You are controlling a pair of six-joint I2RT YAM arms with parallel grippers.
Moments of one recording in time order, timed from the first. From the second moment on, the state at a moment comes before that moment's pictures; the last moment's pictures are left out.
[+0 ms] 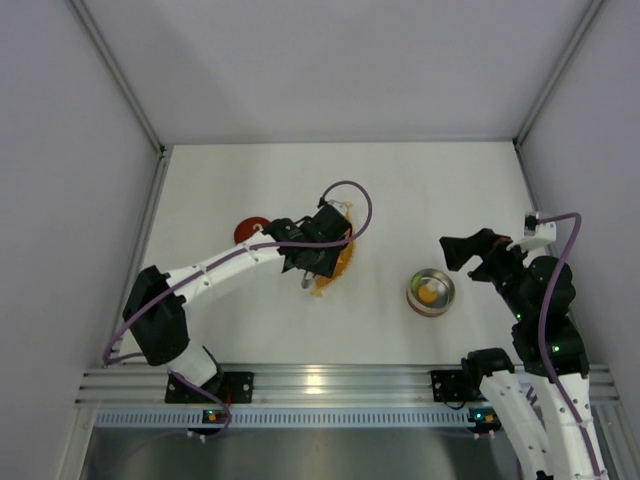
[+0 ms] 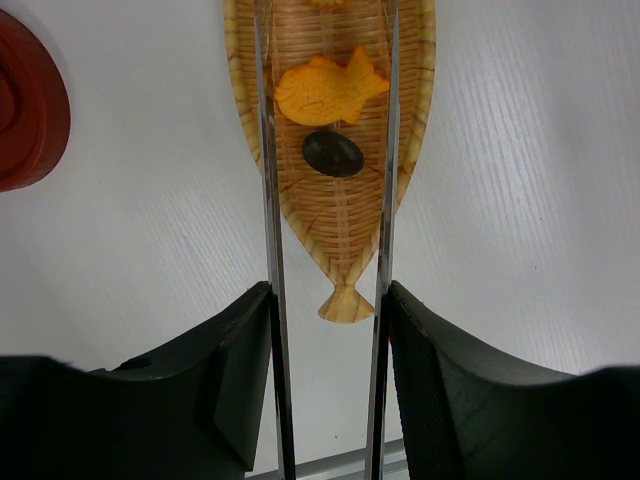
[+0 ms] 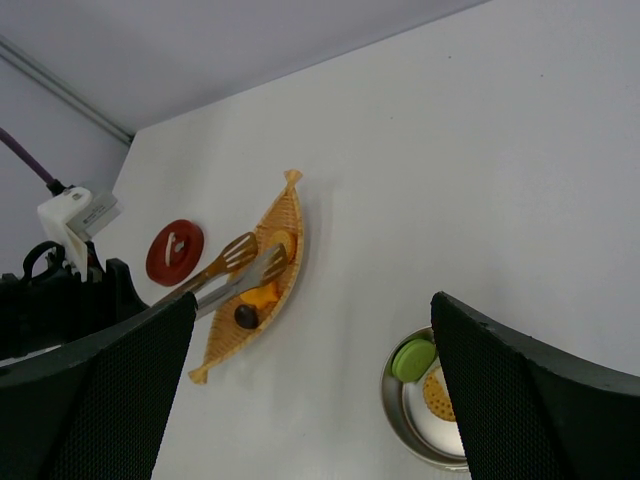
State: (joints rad) left arm -0.90 1.58 1.31 -0.79 -0.30 -0.45; right arm 0.13 0.40 0.76 -0.52 -0.13 0.50
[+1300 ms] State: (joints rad) left arm -0.86 1.65 1.33 -0.75 -0.25 -0.45; right arm 0.13 0.40 0.76 -0.52 -0.12 0.49
